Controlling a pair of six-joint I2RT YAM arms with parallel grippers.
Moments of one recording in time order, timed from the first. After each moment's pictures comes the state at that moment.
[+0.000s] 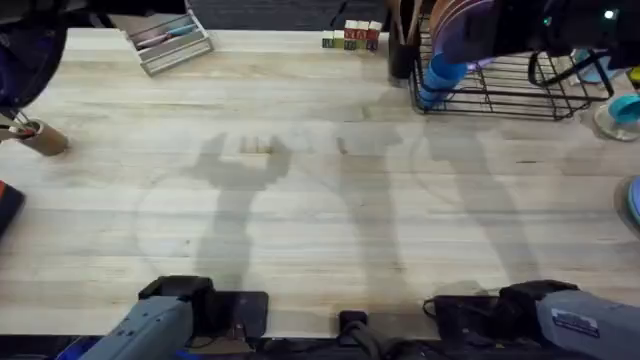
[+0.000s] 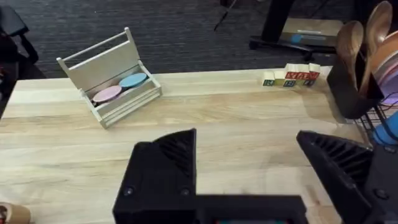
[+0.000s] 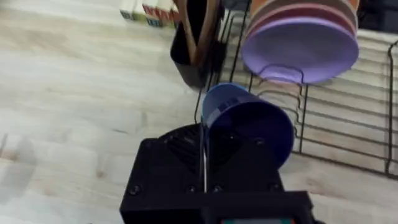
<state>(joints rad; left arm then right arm) 0.00 1.03 1.35 -0.75 0.06 0.01 0.15 1.31 1.24 -0.57 0.00 -0.02</state>
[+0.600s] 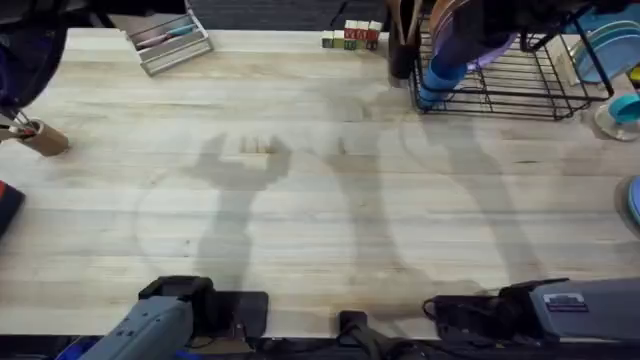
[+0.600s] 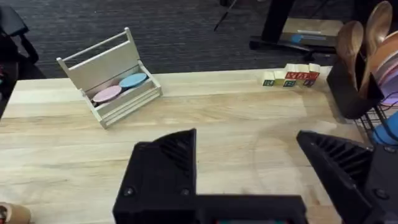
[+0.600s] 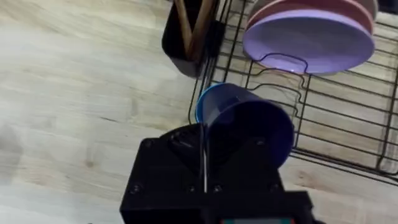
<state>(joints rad) 0.00 1.03 1.35 -0.75 0.06 0.01 0.15 1.56 1.53 -0.81 0.01 -0.06</state>
